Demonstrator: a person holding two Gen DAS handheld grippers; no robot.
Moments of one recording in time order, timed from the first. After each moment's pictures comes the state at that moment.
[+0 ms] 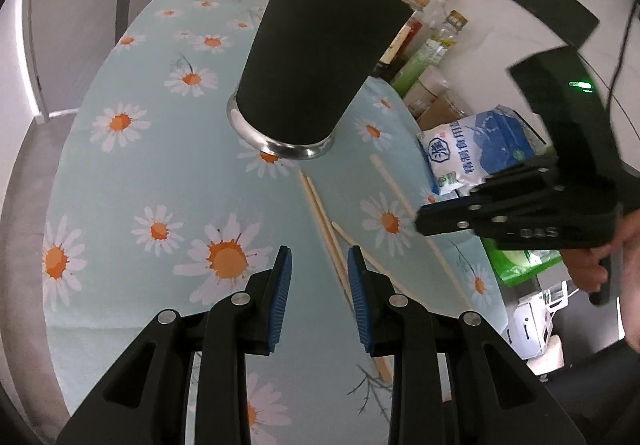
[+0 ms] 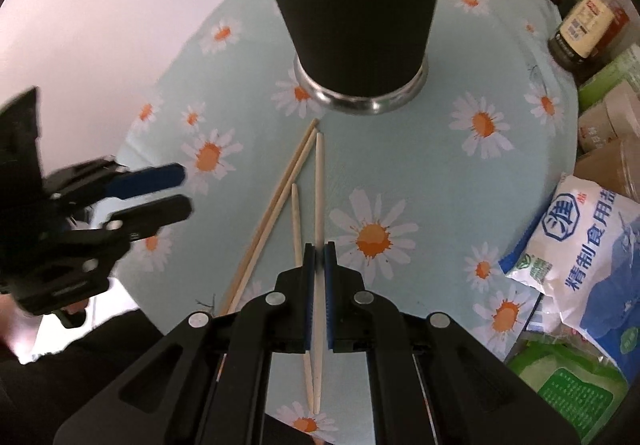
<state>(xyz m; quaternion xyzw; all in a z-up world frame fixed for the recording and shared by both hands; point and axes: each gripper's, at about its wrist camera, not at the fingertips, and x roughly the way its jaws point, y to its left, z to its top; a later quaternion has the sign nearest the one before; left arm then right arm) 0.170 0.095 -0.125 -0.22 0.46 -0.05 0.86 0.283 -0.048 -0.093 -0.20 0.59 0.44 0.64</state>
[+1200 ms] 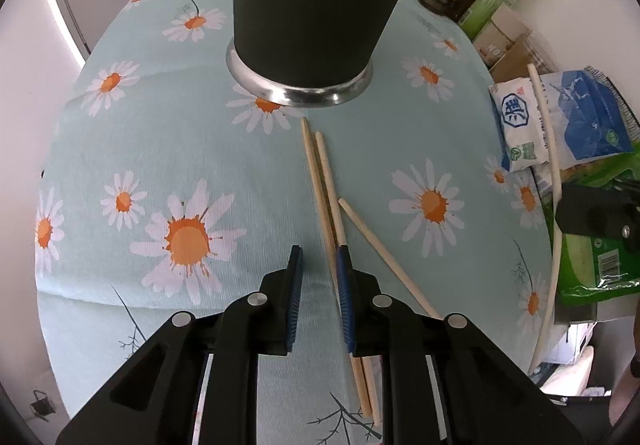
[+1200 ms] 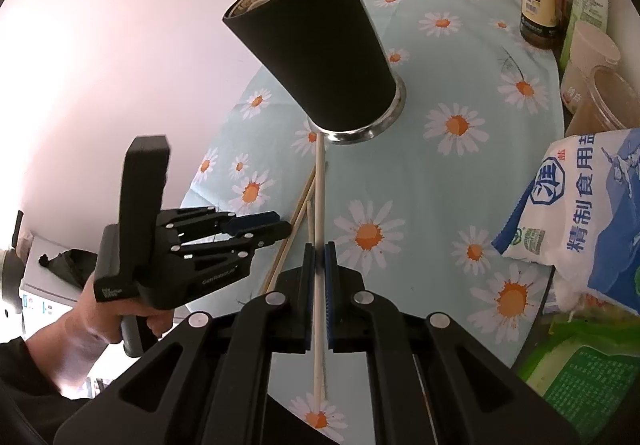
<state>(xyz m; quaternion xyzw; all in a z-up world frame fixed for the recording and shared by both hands) 0.224 0.047 -0.160 -0.17 0.57 0.07 0.80 0.317 -0.125 -0.072 -0.05 0.56 0.52 0.64</state>
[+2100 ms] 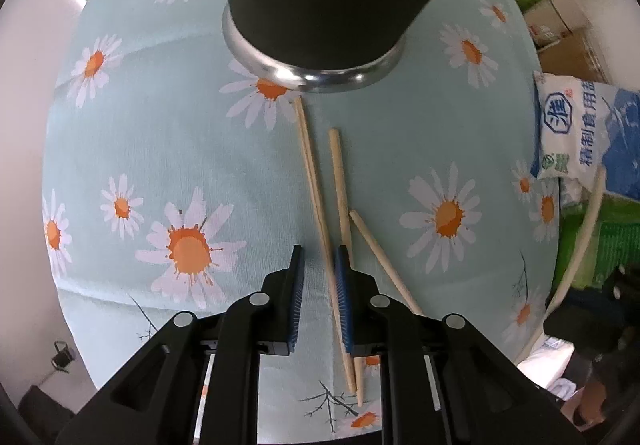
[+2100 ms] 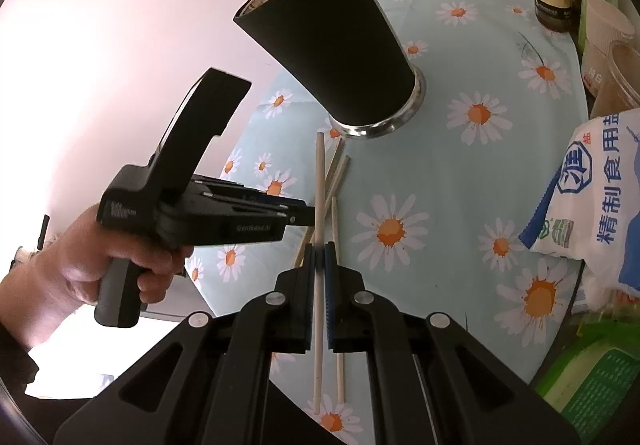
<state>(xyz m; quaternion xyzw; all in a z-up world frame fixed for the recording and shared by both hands) 0.306 0.059 -0.176 -0.19 0.69 0.09 0.69 0.317 -0.135 -0.083 -0.01 0.57 0.55 0.61</state>
